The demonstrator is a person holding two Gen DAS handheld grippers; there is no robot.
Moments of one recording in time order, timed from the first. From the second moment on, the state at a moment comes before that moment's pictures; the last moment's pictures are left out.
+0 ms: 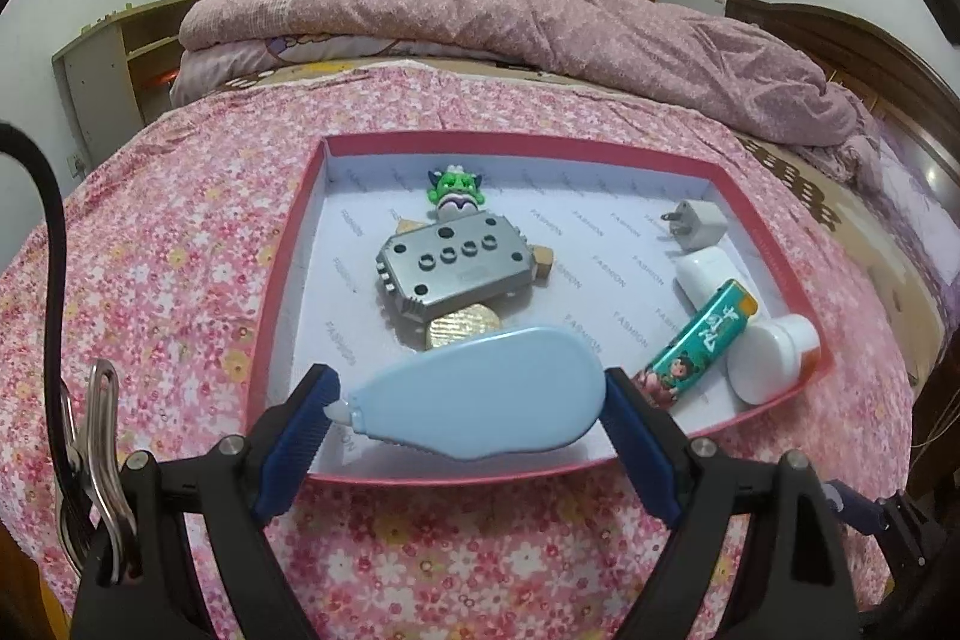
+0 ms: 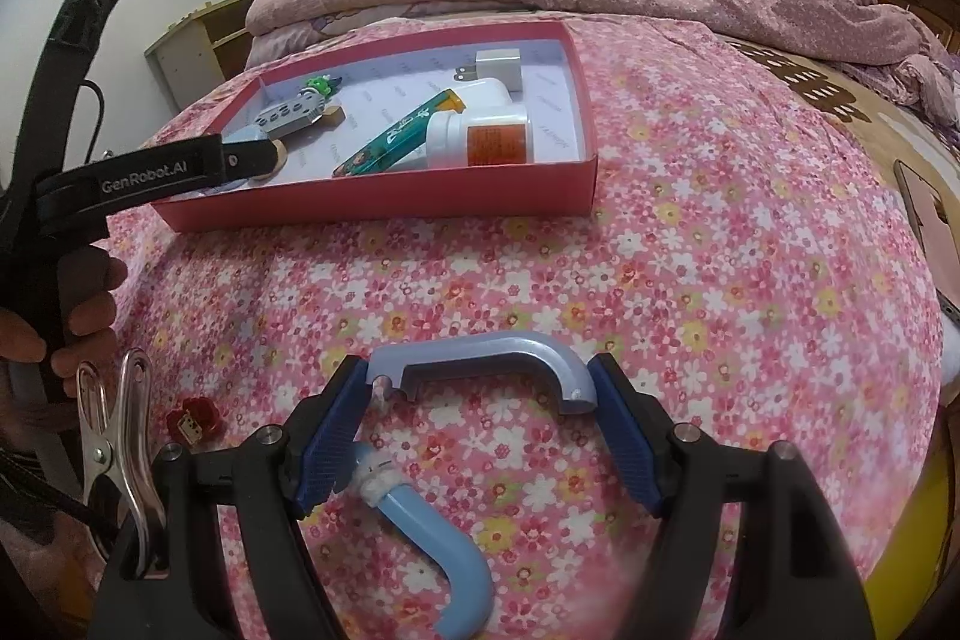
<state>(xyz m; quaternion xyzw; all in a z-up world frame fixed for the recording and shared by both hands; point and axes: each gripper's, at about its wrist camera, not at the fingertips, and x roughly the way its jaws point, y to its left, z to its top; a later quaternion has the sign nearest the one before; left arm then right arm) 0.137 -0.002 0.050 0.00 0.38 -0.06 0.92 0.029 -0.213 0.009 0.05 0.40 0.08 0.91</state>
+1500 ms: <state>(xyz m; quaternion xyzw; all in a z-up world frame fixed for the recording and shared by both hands) 0.131 -0.007 0.045 0.01 0.38 -0.06 0.92 0.143 -0.198 0.066 0.02 0.36 0.12 0.92</state>
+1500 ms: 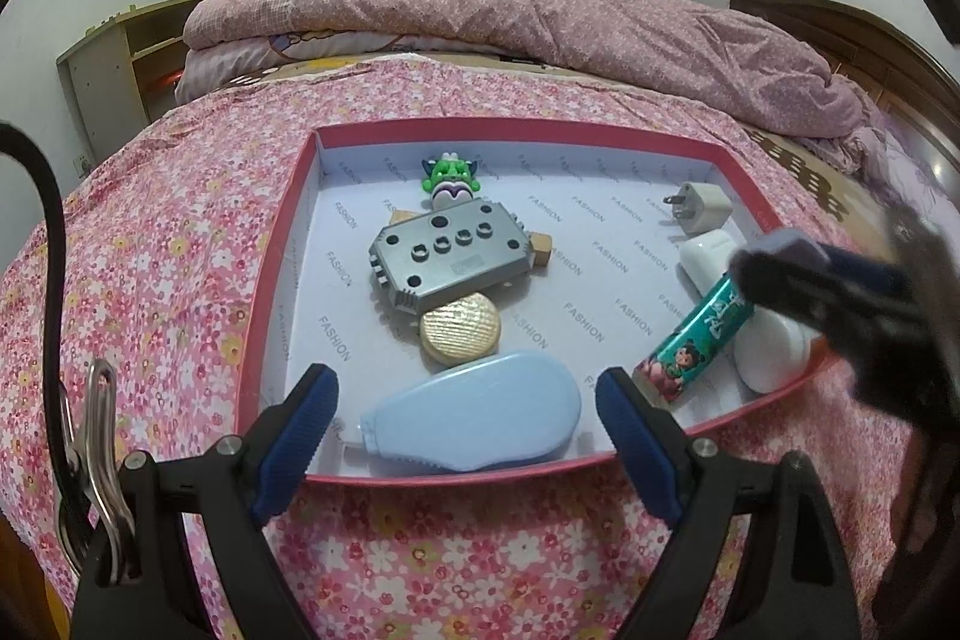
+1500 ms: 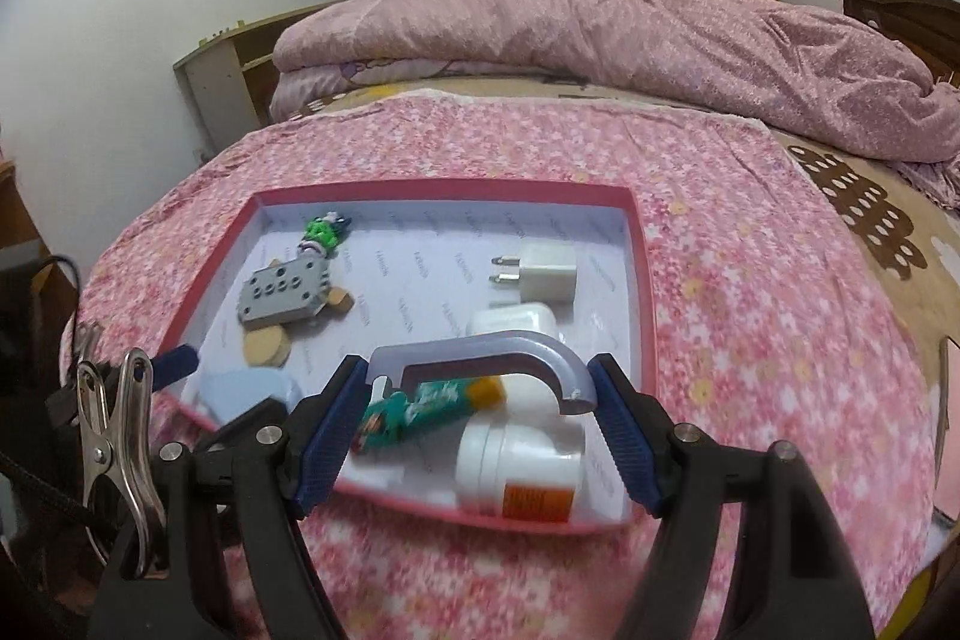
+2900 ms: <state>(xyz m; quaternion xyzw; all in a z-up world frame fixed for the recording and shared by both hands) 0.050 -0.004 0.067 0.01 0.39 -0.08 0.92 0.041 -0.225 0.064 0.08 0.37 0.19 0.91</state>
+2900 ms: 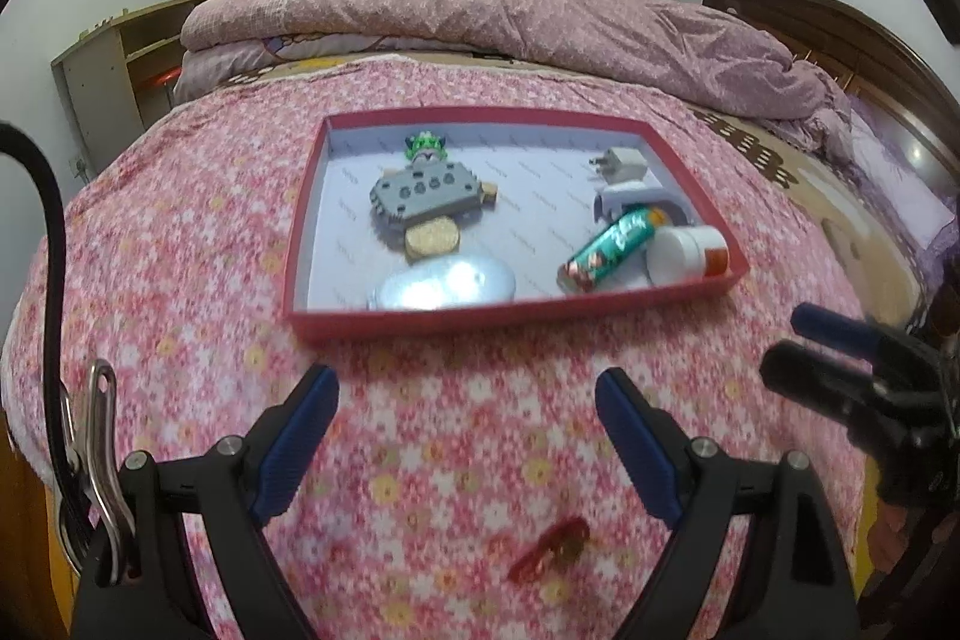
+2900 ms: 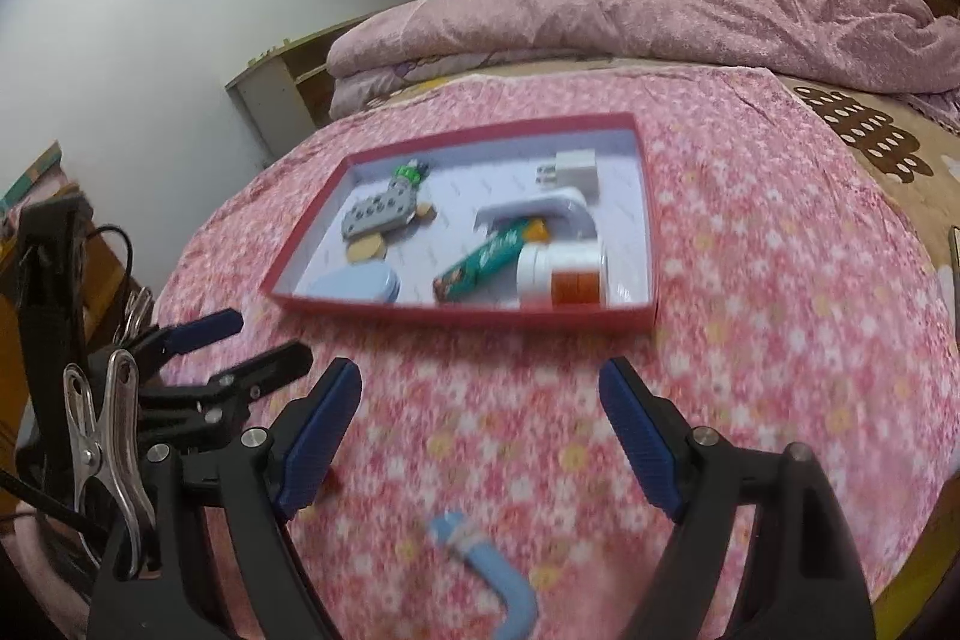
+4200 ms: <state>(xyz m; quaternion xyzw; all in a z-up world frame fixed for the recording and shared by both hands) -0.001 -0.034 0.010 0.09 0.40 -0.15 0.90 -0.034 -0.207 -0.002 -0.01 0.39 0.15 0.91</state>
